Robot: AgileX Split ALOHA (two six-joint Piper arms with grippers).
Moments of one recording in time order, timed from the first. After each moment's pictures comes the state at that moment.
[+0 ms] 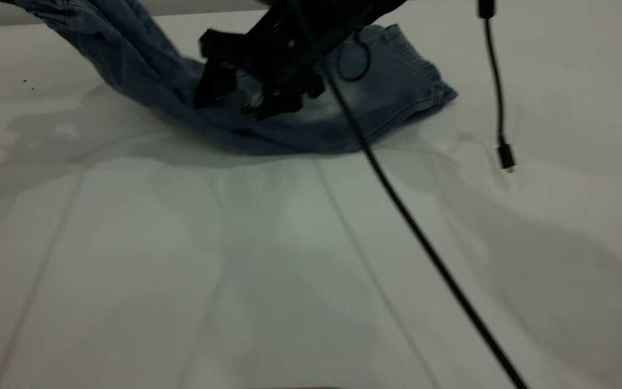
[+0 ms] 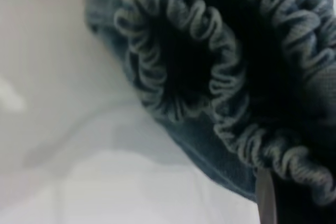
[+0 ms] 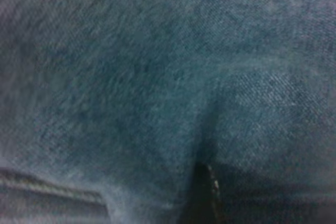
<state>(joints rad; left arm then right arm) 0.18 1.84 -1.21 -0.92 0.73 0.59 0.49 2.64 -2.03 1.06 0.68 -0.54</state>
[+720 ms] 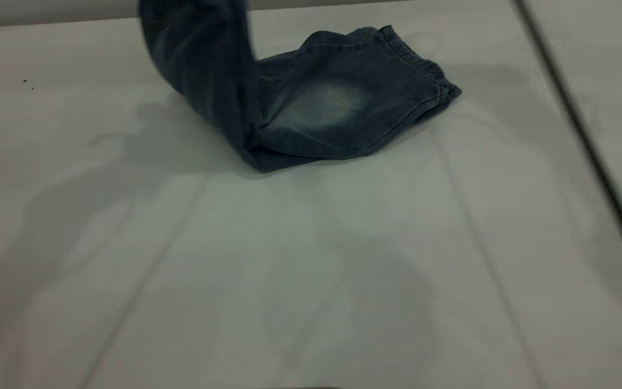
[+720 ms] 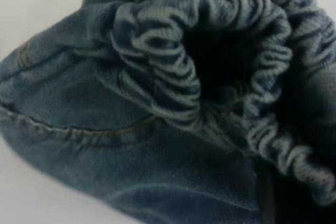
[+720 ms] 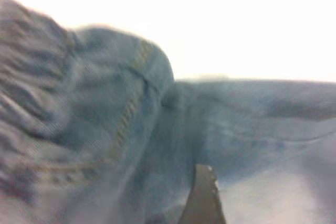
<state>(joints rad) -0.23 1.80 -1.21 -0.93 0.44 0.67 0.19 2.42 -2.25 0.77 1.01 -0.41</state>
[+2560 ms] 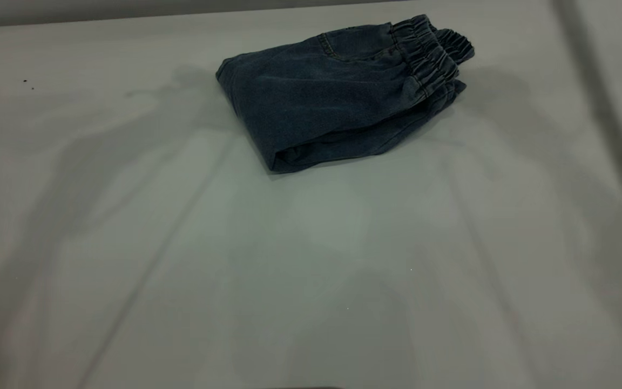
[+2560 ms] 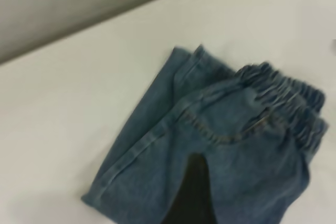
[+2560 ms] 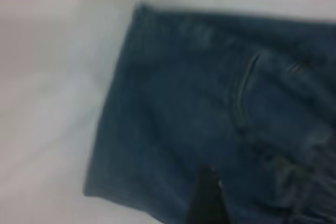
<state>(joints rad) -0.19 1.93 -1.66 -0.75 0.66 0.67 0.28 2.37 -2.26 0.40 1.15 -0.33</state>
